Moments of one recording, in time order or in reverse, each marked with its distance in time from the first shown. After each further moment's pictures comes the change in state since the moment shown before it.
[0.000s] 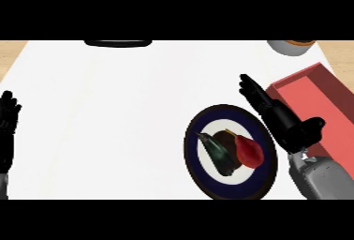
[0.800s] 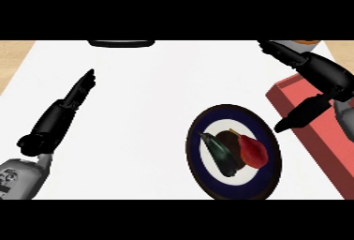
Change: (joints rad) left arm -0.214 -0.039 -0.250 -0.109 -0.081 -0.267 -0.001; right arm -0.331 -0.256 -0.060 0.267 0.162 0.382 -0.248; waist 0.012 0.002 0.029
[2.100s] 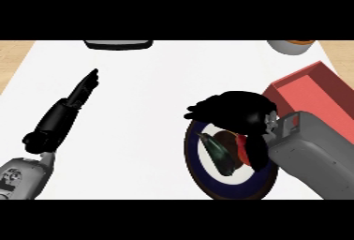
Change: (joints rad) left arm 0.000 -0.056 0.048 -0.005 -0.062 -0.058 0.037; right arm -0.169 0.144 0.370 -0.292 0.431 0.457 0.421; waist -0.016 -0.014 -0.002
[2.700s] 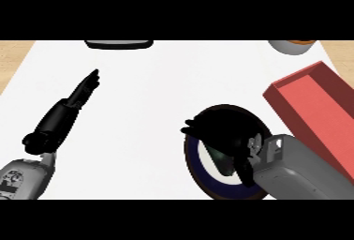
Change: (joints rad) left arm 0.014 -0.052 0.055 -0.022 -0.056 -0.058 0.023; right arm 0.129 0.126 -0.004 -0.082 0.152 0.073 0.141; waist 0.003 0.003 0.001
